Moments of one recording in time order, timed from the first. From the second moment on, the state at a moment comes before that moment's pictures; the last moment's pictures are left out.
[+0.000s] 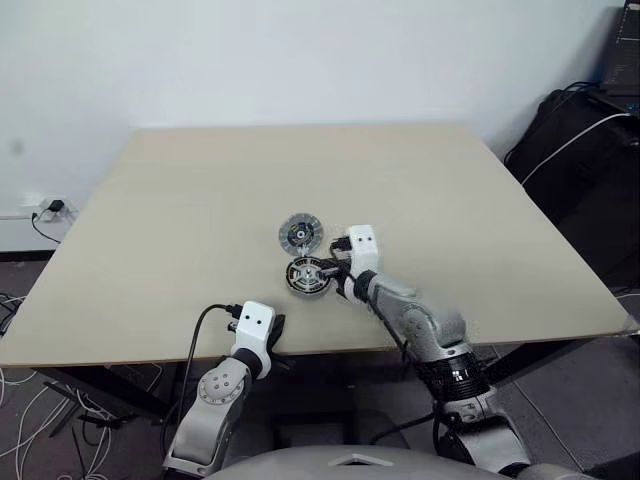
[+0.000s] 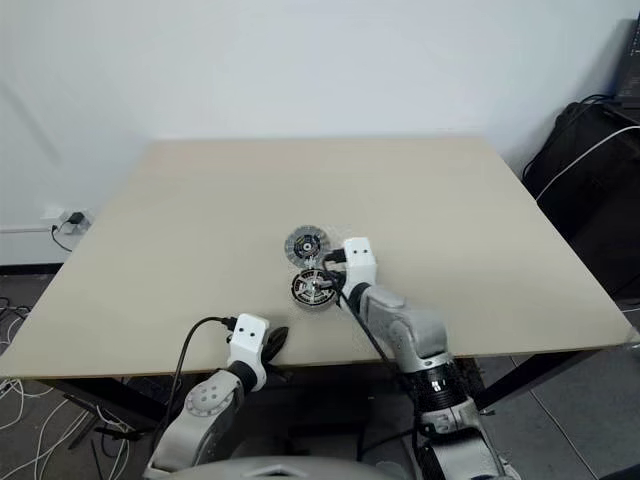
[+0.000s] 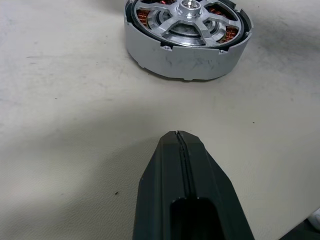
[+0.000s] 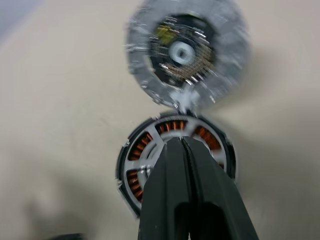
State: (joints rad) left arm 0.25 0.10 -0.24 -0.13 -0.02 0.29 -0.25; right arm -0.35 -0.15 0.29 -0.02 0.35 0.75 0.14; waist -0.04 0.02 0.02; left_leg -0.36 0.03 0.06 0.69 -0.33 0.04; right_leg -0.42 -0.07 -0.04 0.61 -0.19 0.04
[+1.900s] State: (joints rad) left arm 0.24 0.06 -0.24 -0.12 -0.02 0.27 -0.23; right arm -0.66 -0.43 0.76 0.18 -0.29 0.40 0.93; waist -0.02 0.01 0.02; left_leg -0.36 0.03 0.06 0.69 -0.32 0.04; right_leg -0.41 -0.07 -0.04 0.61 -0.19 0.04
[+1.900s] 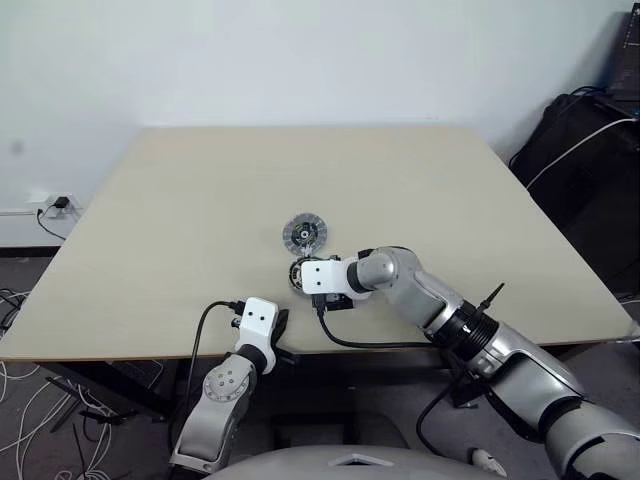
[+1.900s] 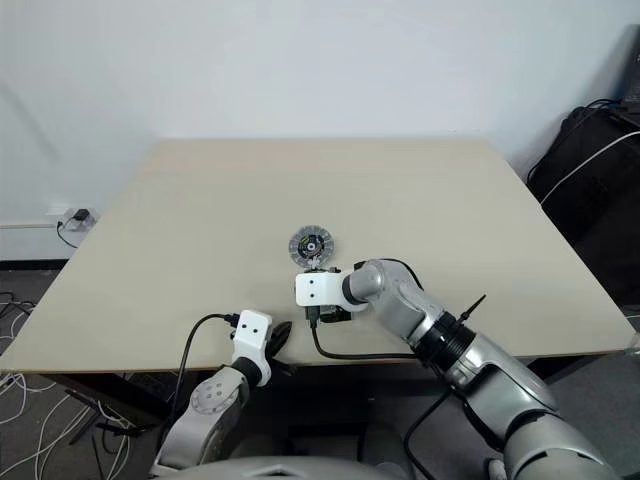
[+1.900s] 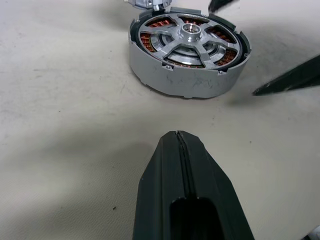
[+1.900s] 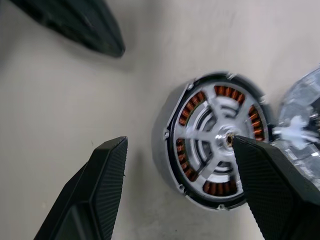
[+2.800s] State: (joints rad) left arm 0.24 0.05 -0.23 -0.12 -0.02 0.24 -0.21; right arm -0.68 -0.34 0.72 0.36 -0.37 0.32 1.00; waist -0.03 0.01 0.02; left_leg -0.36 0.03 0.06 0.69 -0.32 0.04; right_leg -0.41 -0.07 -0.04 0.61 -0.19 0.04
